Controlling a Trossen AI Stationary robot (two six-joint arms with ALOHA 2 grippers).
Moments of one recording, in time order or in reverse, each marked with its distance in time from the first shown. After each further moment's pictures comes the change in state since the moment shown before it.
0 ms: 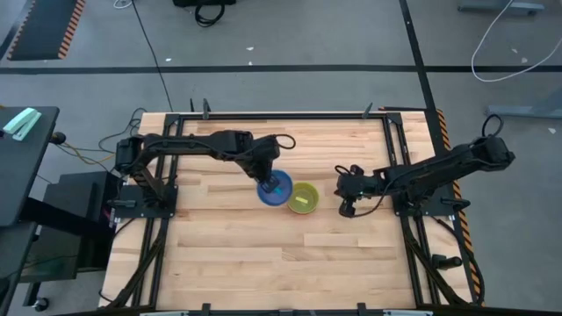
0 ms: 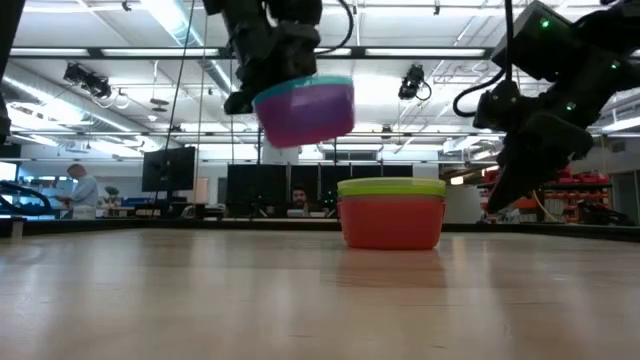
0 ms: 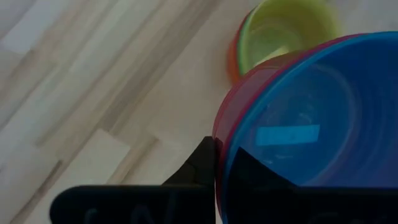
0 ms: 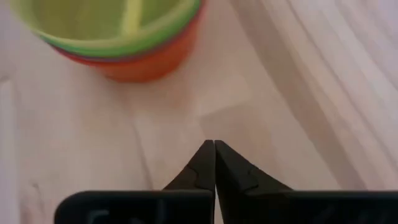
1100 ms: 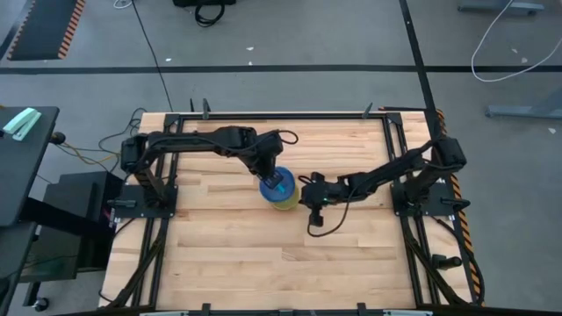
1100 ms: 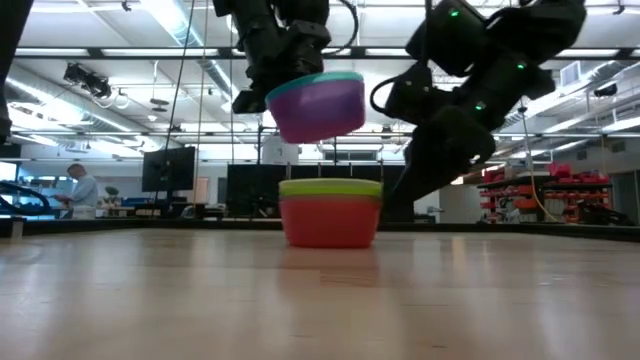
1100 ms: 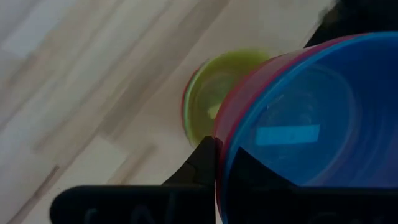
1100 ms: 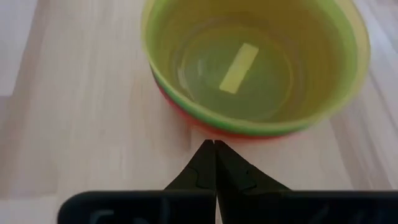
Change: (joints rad) left arm 0.031 0.044 0.065 -0.033 0.027 -0.011; right arm 0.024 0.507 0.338 0.283 -0.072 -0.223
